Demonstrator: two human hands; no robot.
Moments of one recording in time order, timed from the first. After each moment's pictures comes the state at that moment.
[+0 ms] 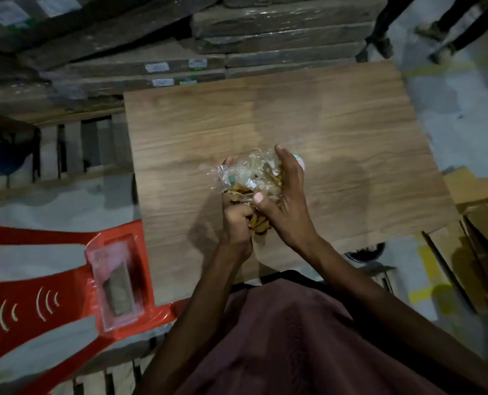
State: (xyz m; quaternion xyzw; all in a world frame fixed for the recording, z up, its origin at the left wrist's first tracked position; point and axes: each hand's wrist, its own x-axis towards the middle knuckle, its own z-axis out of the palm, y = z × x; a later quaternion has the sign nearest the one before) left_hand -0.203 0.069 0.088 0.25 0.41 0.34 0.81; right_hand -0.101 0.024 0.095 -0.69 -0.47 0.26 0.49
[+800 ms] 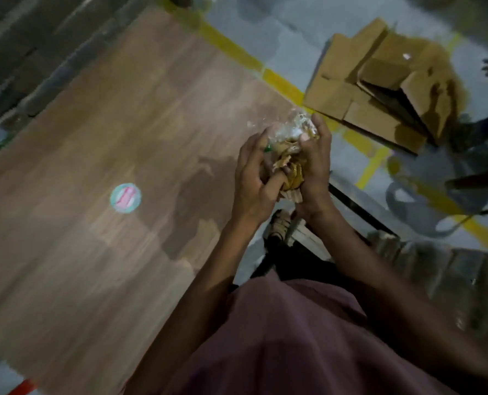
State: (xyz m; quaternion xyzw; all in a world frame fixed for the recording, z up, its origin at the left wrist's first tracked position) left_hand 0.110 -0.115 0.084 0.74 0.16 0.10 0.65; right_hand 0.170 -0.212 0.077 -0.64 0.08 0.10 0.76
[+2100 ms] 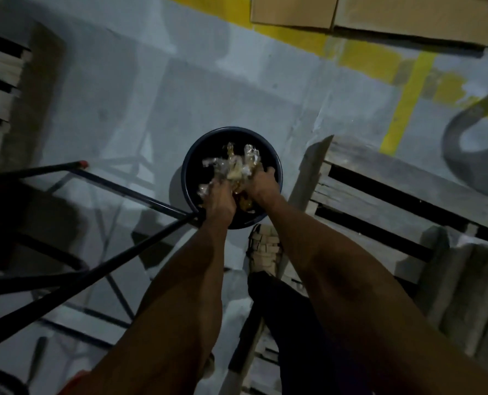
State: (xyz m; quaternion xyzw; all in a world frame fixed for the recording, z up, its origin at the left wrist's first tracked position) left_hand 0.356 -0.245 -0.588 0.90 0.22 -0.32 0.20; right_hand 0.406 -0.359 -0.586 -0.84 0.12 0.45 0.29
